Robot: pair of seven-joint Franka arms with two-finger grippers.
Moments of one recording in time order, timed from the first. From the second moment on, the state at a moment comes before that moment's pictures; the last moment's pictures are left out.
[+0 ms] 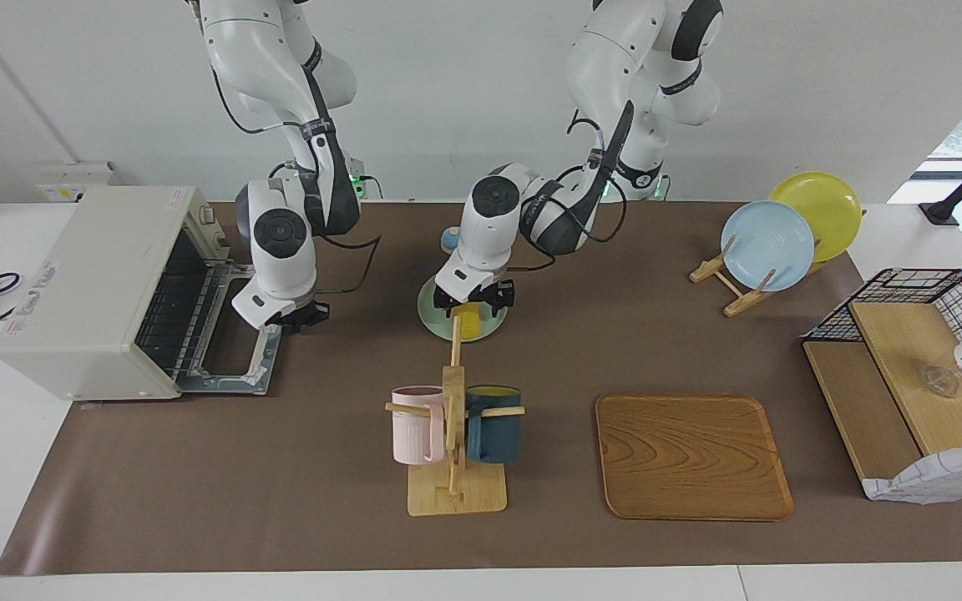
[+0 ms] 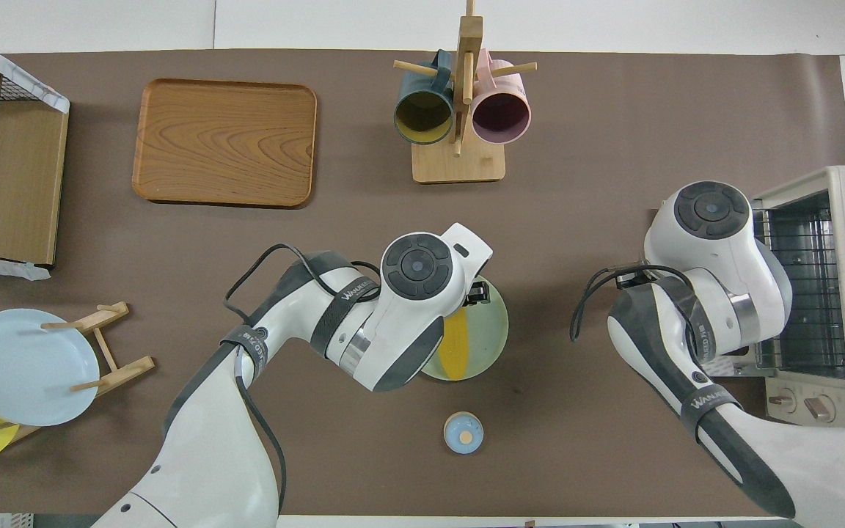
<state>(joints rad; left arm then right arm) -0.70 0.43 -0.11 -1.80 -0.10 2.27 -0.72 0.13 0.18 -0.01 -2.16 -0.27 2.13 0.23</state>
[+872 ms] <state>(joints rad) -0.64 0.40 -0.07 -1.66 -0.10 2.12 -0.73 0.11 0.13 0.03 -2.06 -0.33 1.91 0.09</state>
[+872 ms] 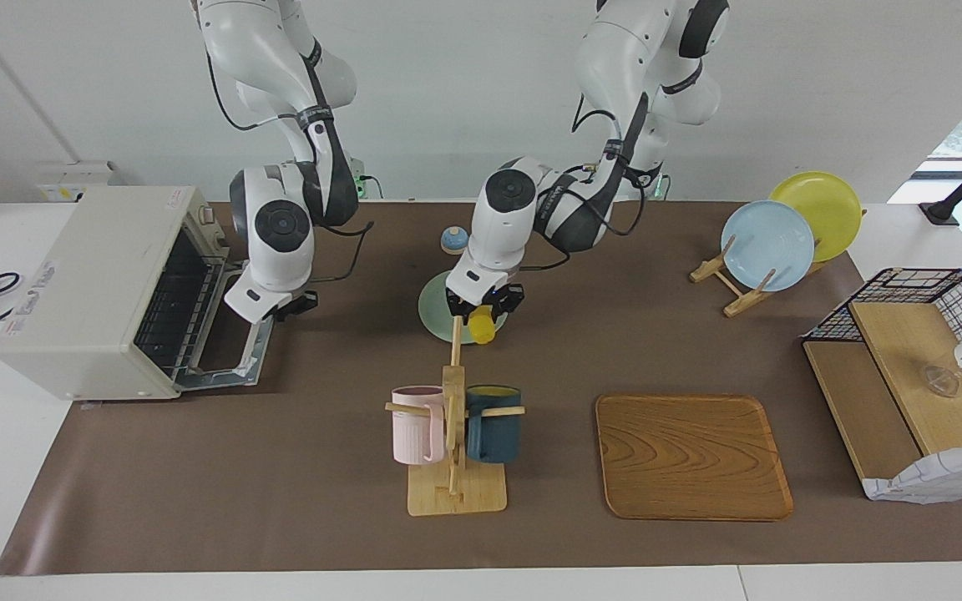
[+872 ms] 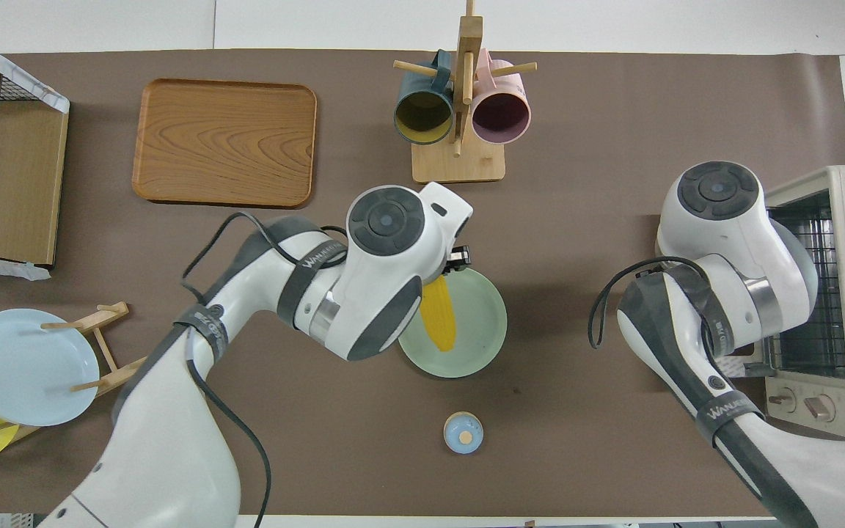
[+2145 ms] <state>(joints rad) -0.20 0.80 -0.02 -1.03 0.05 1.93 -0.33 -0.08 -0.08 0.00 -1.83 -0.14 1.58 -0.14</state>
